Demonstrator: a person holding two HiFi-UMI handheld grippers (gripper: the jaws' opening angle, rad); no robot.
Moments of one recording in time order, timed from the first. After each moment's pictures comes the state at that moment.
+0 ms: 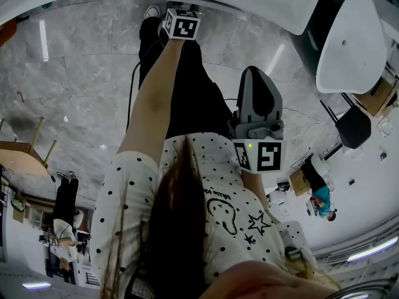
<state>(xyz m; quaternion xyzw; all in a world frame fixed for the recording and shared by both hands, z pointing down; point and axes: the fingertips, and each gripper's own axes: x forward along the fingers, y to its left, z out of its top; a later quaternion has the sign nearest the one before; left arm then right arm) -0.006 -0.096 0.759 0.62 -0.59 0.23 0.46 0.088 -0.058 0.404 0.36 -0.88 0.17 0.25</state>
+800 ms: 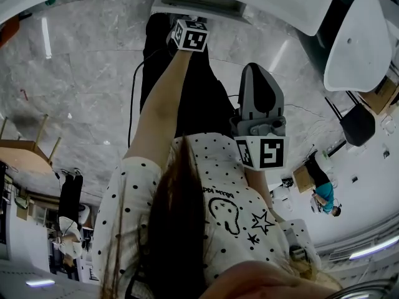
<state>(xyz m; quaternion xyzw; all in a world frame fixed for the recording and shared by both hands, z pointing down) 0.025 -0.047 0.756 0.63 -0.57 0.24 0.47 0.078 -0.040 0.410 0.35 -0.88 0.18 0.25</state>
